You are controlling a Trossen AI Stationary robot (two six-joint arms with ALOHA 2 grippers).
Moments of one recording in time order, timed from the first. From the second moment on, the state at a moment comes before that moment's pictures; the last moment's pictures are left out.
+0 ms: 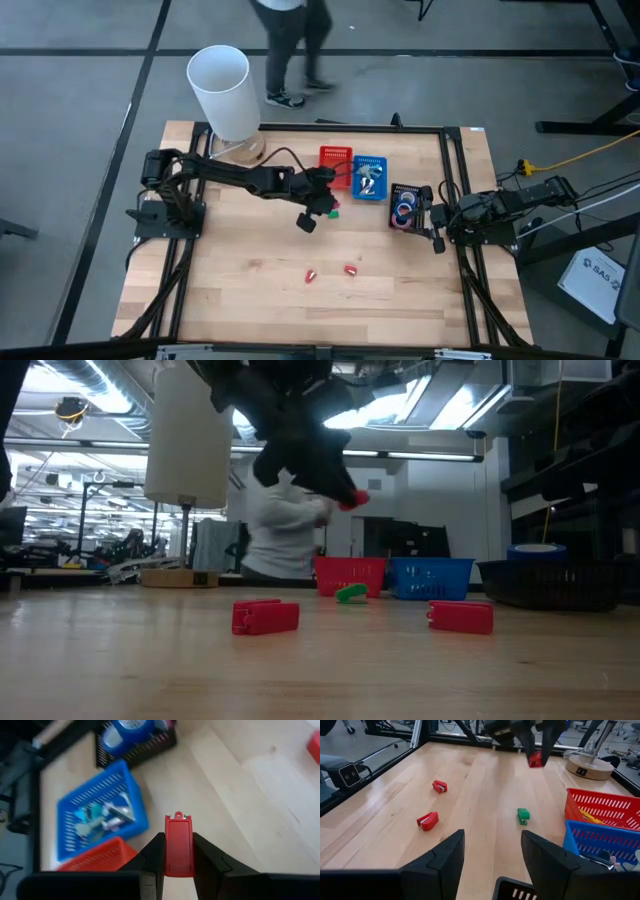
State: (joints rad) left arm 0.07 1.74 1.18 -0.18 -0.04 0.59; right arm 0.31 0.12 0.10 -0.27 0.16 -0.01
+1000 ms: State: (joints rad) left arm 0.33 1.89 1.19 0.11 -0.06 0.55; right arm 0.31 0.12 0.10 -0.27 0.16 -0.01
